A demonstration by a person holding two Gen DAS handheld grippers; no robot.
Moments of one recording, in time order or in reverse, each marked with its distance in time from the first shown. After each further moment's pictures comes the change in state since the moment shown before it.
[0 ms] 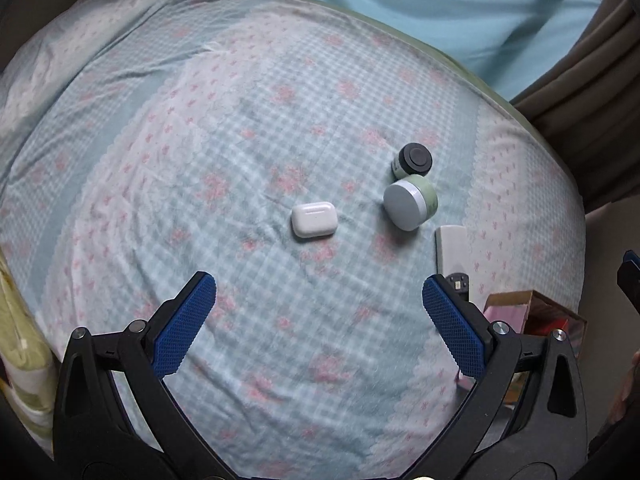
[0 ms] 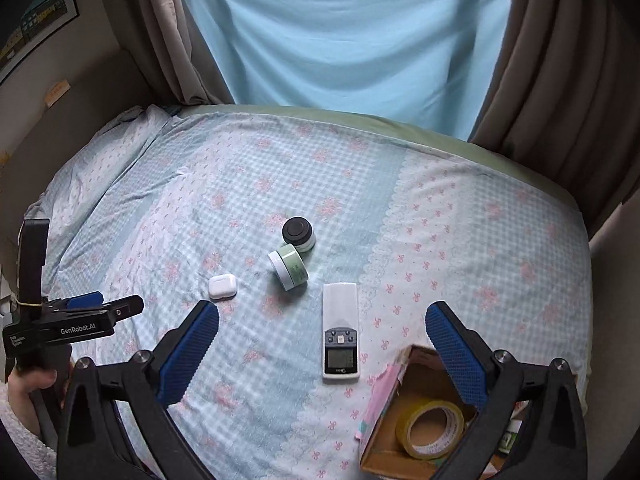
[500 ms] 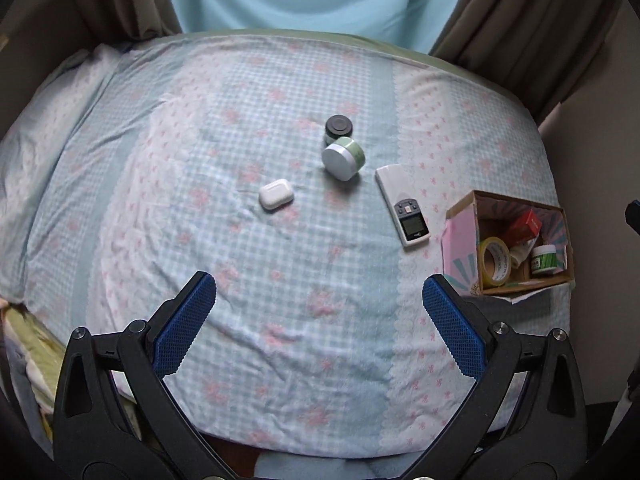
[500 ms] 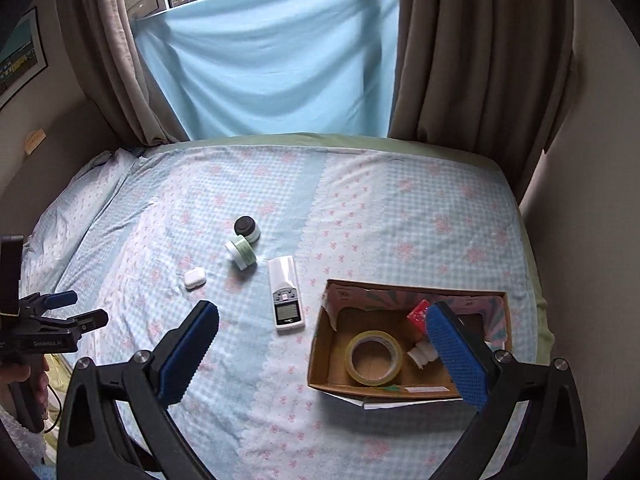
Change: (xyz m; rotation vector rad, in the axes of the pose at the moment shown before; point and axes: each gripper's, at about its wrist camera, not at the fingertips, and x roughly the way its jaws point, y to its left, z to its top) left arm -0.120 -0.036 -0.069 0.322 -0.016 -0.035; right arm -0.153 -0.043 -0.084 0.192 -0.085 -0.117
